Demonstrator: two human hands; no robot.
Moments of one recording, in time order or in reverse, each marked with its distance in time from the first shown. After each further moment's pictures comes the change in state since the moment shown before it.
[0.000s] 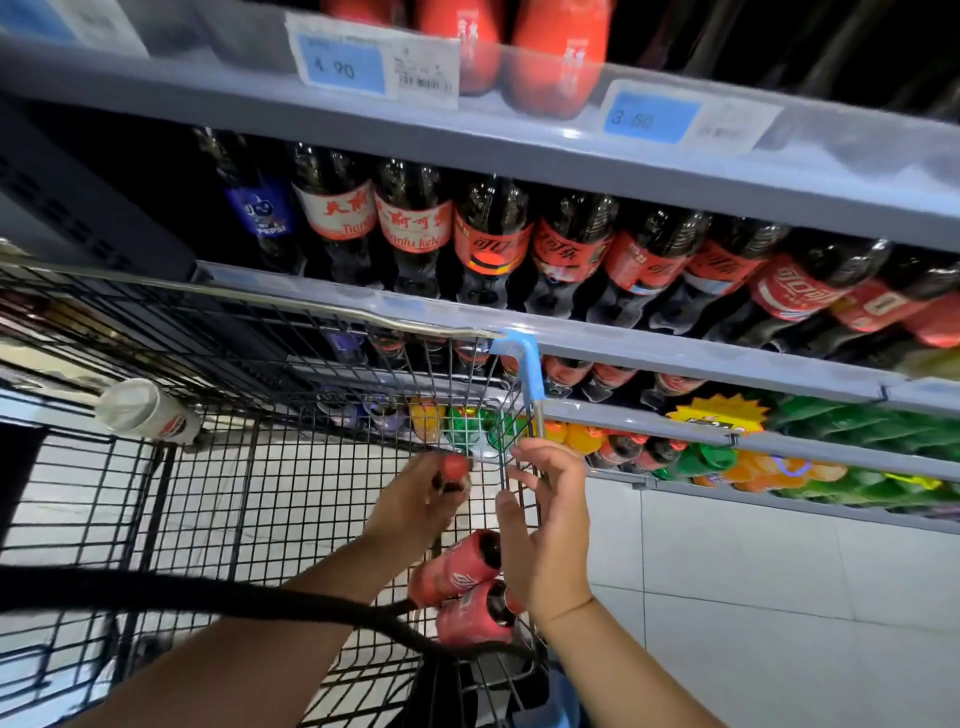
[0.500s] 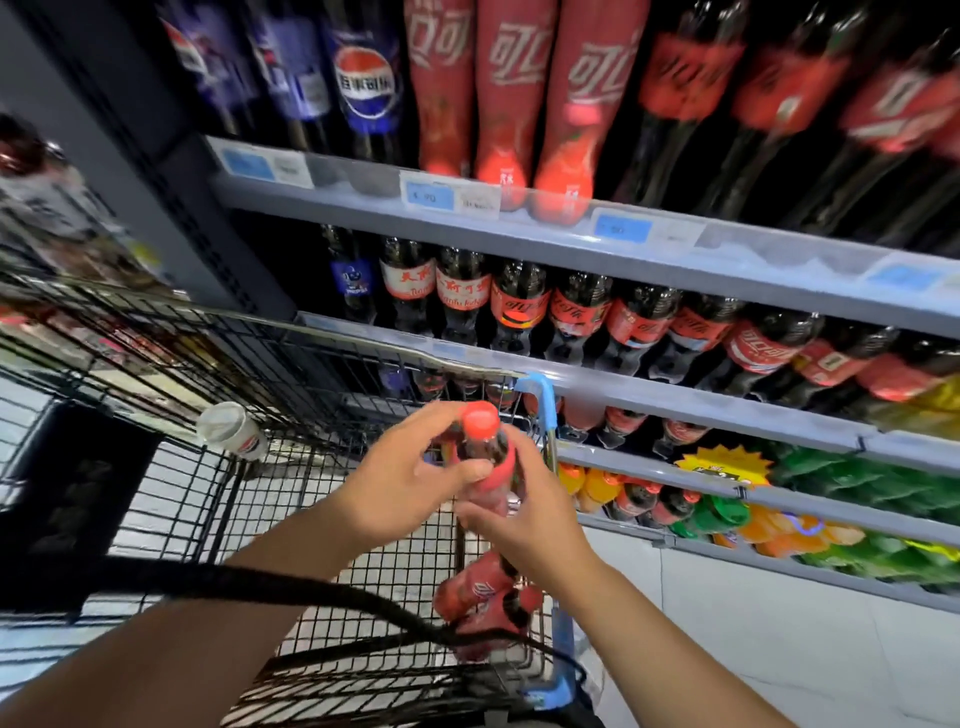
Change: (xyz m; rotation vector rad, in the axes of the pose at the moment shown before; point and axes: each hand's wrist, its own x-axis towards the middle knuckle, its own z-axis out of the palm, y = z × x) left_hand -0.085 0.142 -0.128 -0.413 -0.038 0.329; right_hand 0.011 -0.088 -0.005 -0.270 -0.495 0.104
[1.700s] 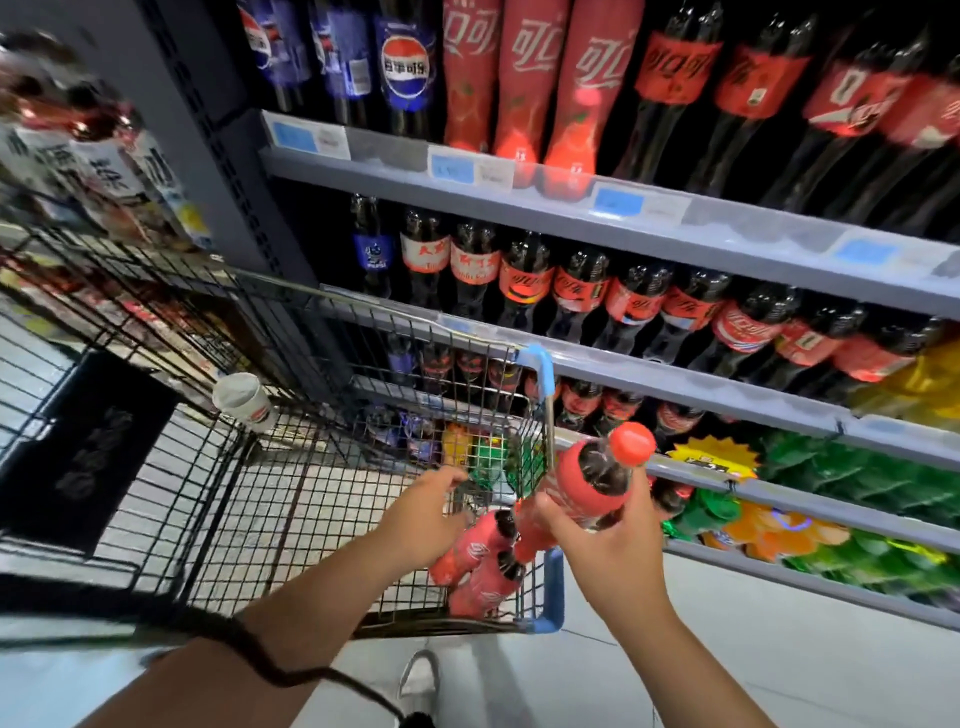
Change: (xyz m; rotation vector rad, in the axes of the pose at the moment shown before) left_hand -0.063 -0.103 0.054 0.561 0.040 -0.392; right_hand -0.103 0.011 -0.028 0.061 0.398 0.021
